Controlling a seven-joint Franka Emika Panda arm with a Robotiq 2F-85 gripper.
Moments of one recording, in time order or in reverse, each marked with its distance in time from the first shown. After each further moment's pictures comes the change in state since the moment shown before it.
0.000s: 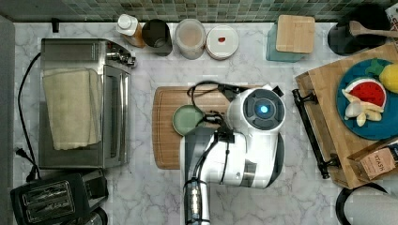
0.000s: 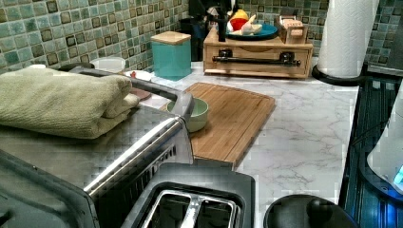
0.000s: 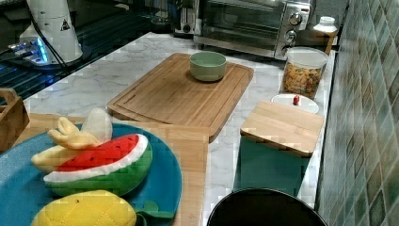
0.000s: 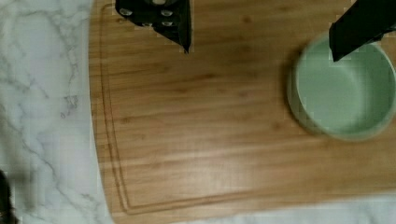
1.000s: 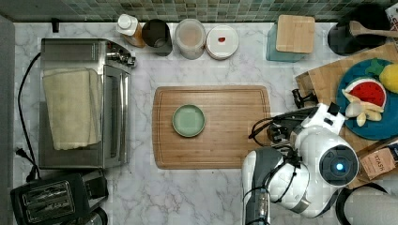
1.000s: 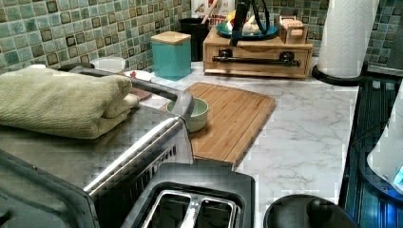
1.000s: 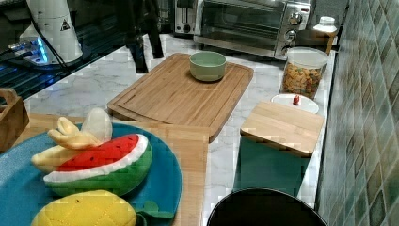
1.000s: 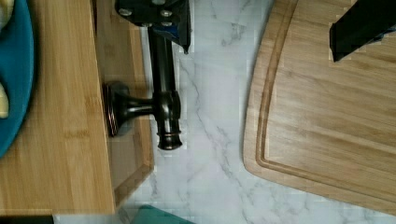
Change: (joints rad) arm -0.139 -0.002 -0.173 -0.182 -0.017 0.479 -0.644
